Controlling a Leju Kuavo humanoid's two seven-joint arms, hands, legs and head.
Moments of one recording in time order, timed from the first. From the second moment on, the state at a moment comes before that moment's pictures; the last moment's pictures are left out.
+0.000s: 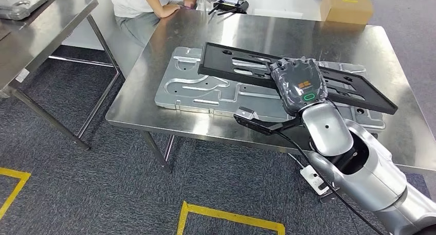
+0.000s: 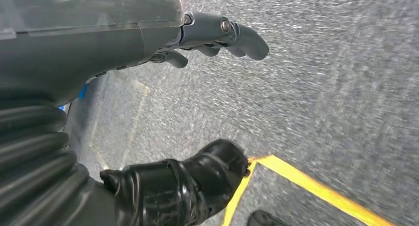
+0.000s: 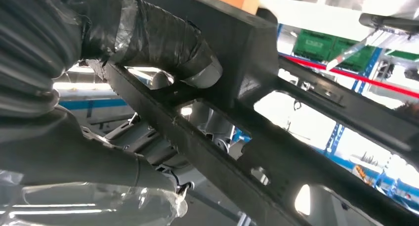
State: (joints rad) left arm -0.16 0.12 -1.34 -0.08 1.47 0.56 0.04; right arm -0.74 -0.45 0.80 -1.70 1.25 0.42 0.33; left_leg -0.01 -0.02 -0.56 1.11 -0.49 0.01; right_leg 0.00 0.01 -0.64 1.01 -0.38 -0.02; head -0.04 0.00
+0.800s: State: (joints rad) left arm -0.16 0.12 -1.39 -0.08 1.47 0.51 0.03; right arm -0.74 -0.43 0.80 -1.62 1.19 0.40 0.32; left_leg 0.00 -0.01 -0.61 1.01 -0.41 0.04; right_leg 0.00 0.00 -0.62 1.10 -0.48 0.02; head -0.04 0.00
